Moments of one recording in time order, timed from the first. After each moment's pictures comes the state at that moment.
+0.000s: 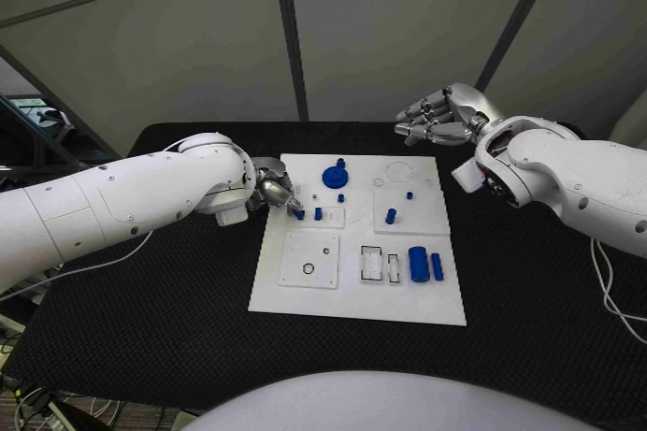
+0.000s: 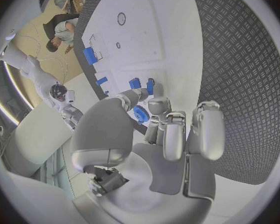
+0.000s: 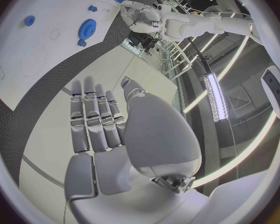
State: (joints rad) left arm 1.23 -0.73 -0.03 1.35 -1.03 0.15 -0.47; left_hand 1.10 -0.15 0.61 0.07 0.45 1.00 0.04 0.51 0.64 1.31 -0.03 1.08 0.90 1.47 -0.08 1.57 1.31 0.05 1.46 0.03 1.39 1.31; right arm 1.22 -0.72 0.08 1.32 -0.81 -0.29 0.12; right_hand 1.46 -0.08 0.11 0.21 0.27 0.95 0.23 0.07 0.07 1.14 0.15 0.07 0.07 1.25 0.10 0.07 0.25 0.17 0.96 0.21 0.27 0.20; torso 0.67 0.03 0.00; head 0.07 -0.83
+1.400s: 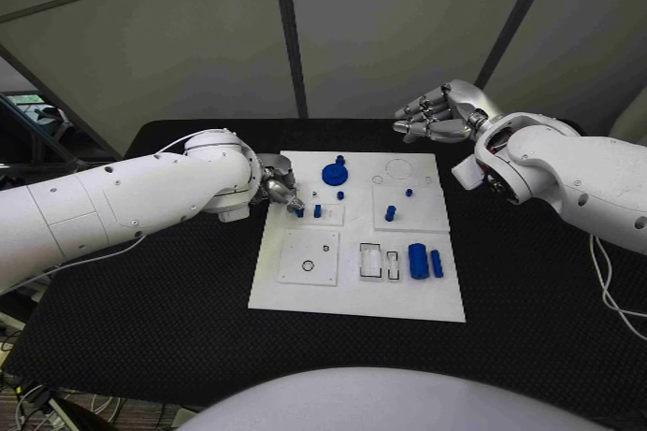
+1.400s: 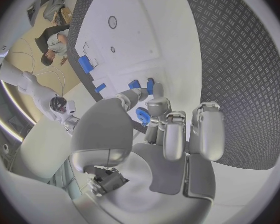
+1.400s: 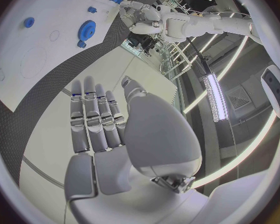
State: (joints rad) left arm 1.24 -0.72 -0.03 1.38 -1.15 0.15 -0.47; left_hand 1.10 -0.15 0.61 0.07 0.47 1.00 0.04 0.51 0.65 1.32 -0.03 1.09 0.91 1.46 -0.08 1.57 1.31 0.05 1.46 0.03 1.40 1.31; right arm 1.22 -0.72 0.08 1.32 -0.81 -0.28 0.11; right_hand 1.45 -0.08 0.11 0.21 0.27 0.95 0.23 0.07 0.07 1.14 0.15 0.08 0.07 1.25 0.10 0.07 0.25 0.17 0.96 0.21 0.27 0.20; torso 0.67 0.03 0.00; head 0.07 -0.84
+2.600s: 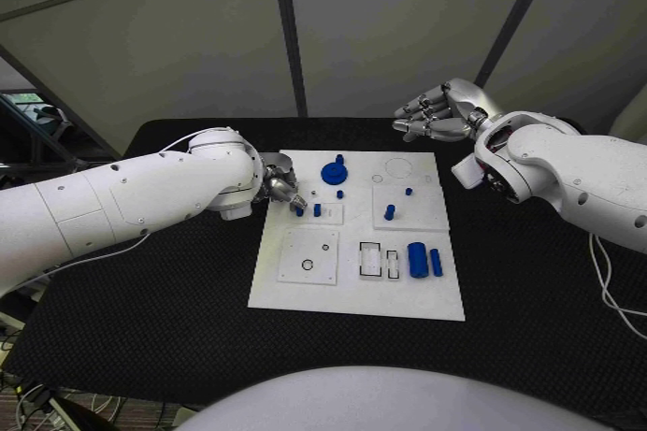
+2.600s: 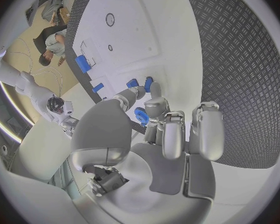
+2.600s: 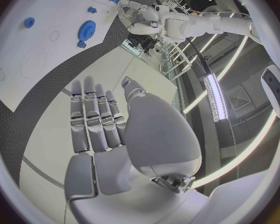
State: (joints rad) left arm 1.23 -0.70 -0.03 1.35 -1.16 0.16 -0.48; left_hand 1.04 -0.15 0.48 0.04 0.47 1.03 0.02 0.48 0.64 1.35 -0.04 1.09 0.90 1.46 -0.10 1.57 1.31 0.05 1.46 0.02 1.40 1.31; right arm 1.22 -0.72 0.08 1.32 -0.81 -0.28 0.11; right_hand 1.45 -0.08 0.10 0.21 0.27 0.95 0.23 0.07 0.07 1.14 0.15 0.08 0.07 1.25 0.10 0.07 0.25 0.17 0.96 0.21 0.27 0.20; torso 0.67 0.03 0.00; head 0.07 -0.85
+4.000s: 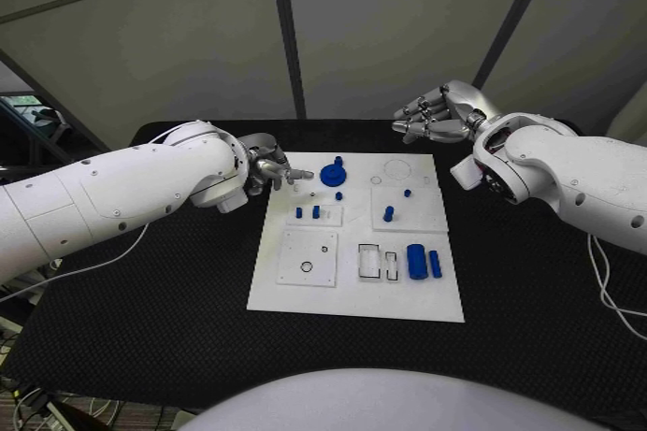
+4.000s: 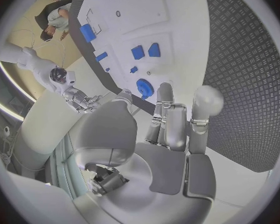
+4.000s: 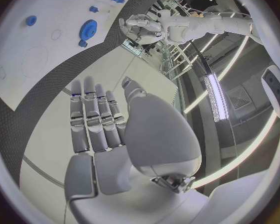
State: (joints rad) left arm 1.23 -0.75 0.02 1.37 -1.03 -0.05 -0.43; left_hand 1.10 -0.09 -0.02 0.28 0.14 0.85 0.12 0.38 0.57 1.01 0.05 0.82 0.61 1.36 -0.02 1.22 1.16 0.13 1.24 0.08 0.78 0.98; right arm 1.22 -0.73 0.08 1.31 -0.81 -0.28 0.11; right_hand 1.44 -0.07 0.10 0.21 0.27 0.95 0.23 0.07 0.07 1.14 0.15 0.08 0.07 1.25 0.10 0.07 0.25 0.17 0.97 0.21 0.27 0.19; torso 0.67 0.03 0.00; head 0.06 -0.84
